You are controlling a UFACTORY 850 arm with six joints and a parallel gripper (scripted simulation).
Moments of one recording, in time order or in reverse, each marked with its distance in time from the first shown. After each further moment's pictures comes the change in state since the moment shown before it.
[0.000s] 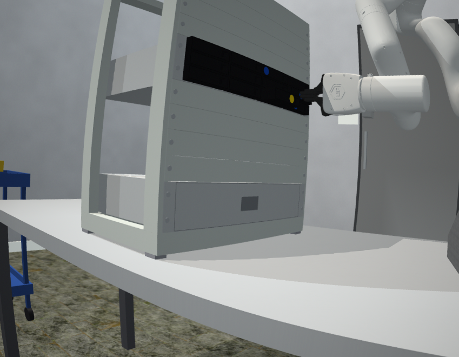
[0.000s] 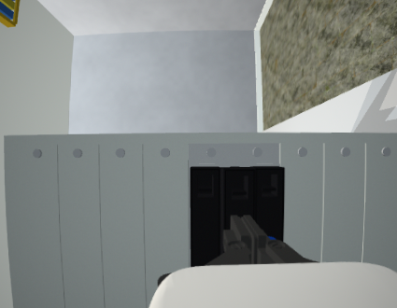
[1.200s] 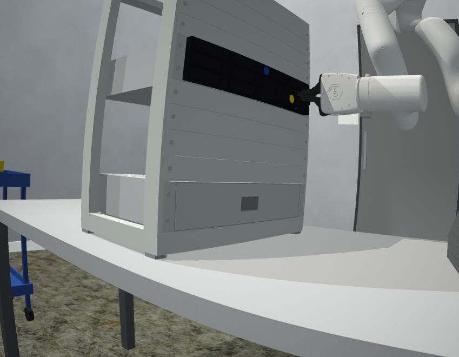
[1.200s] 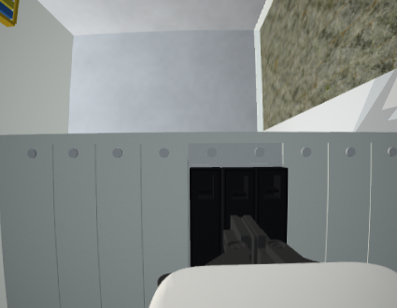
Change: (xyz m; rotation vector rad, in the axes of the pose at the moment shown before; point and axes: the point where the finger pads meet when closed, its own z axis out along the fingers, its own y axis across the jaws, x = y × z) arm 0.000 0.000 0.006 0.000 0.000 0.000
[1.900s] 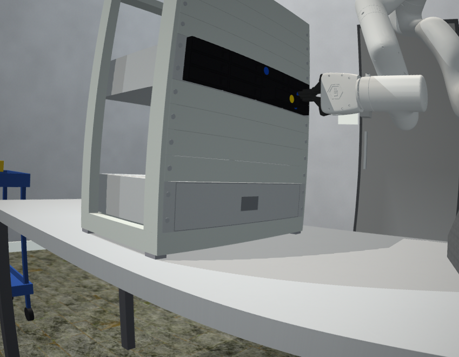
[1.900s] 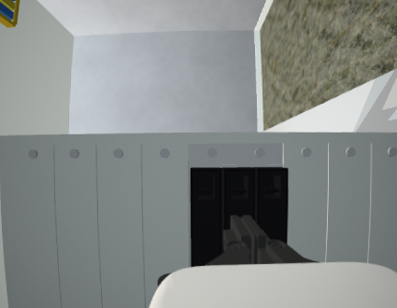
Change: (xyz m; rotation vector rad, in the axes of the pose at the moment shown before) arm 0.000 -0.001 0.000 0.001 0.002 0.001
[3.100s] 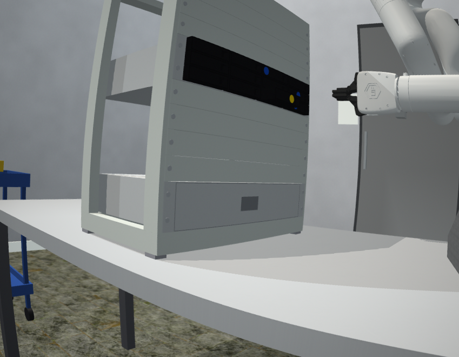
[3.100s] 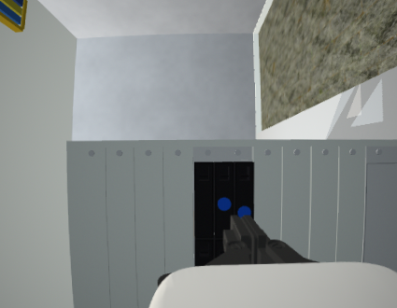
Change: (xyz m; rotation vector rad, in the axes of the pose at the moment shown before) arm 0.000 0.000 -0.097 0.000 -0.002 -0.001
